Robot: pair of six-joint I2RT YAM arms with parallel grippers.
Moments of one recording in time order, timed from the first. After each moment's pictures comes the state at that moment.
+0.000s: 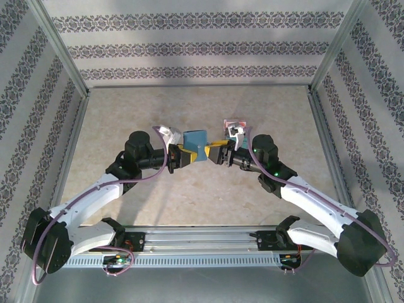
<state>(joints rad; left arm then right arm) -0.52 1.11 0.69 0.18 0.71 -0.33 0.60 1.06 0.64 0.25 -0.48 0.56</state>
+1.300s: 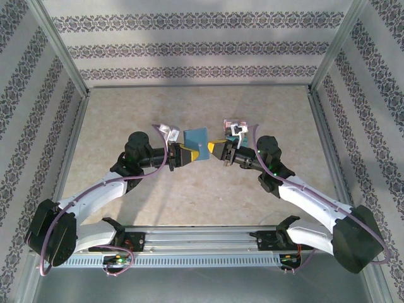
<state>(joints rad) -0.49 1.18 0.65 0.41 0.80 -0.55 0.56 1.10 0.58 0.48 -0.60 0.68</state>
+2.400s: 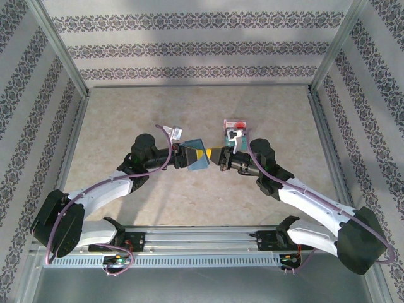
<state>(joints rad) -0.52 1.27 0.62 0.50 0.70 -0.71 0.63 1.07 0.59 0.29 -0.46 0.67</state>
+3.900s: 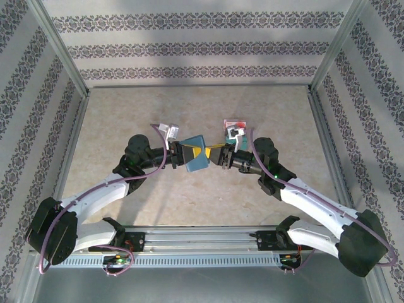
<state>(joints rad) -0.53 1.19 0.62 0.56 0.73 -0.72 0.62 1.06 0.61 0.32 -0.52 0.67</state>
